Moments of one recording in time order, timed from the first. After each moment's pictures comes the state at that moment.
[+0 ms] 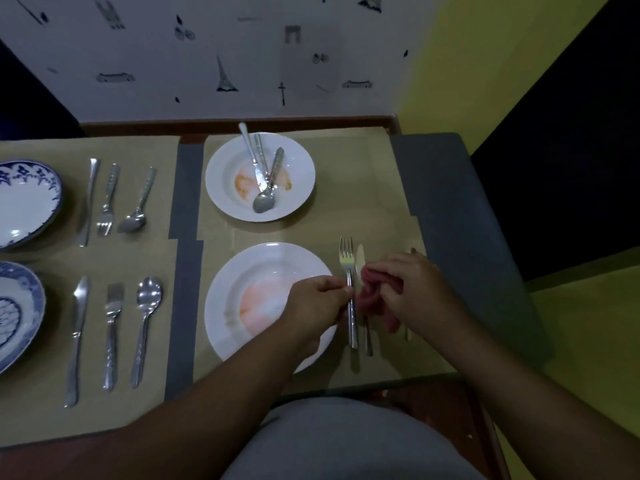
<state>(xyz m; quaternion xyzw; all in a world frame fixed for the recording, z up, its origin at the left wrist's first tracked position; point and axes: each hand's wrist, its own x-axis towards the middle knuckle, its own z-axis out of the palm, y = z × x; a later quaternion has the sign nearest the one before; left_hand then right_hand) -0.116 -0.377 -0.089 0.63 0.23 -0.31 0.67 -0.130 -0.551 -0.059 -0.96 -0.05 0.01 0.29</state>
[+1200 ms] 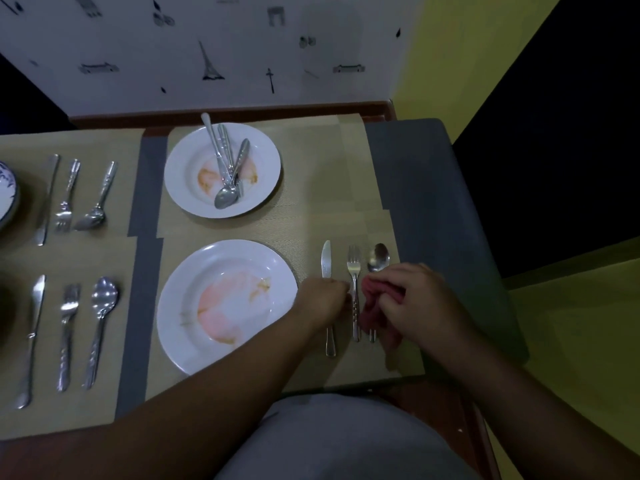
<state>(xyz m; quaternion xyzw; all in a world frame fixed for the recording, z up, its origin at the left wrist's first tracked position) -0.108 -0.461 -0.105 0.68 0.26 -0.35 0.59 -0.148 -0.615 -0.057 -0.95 0.00 0.06 0.30</state>
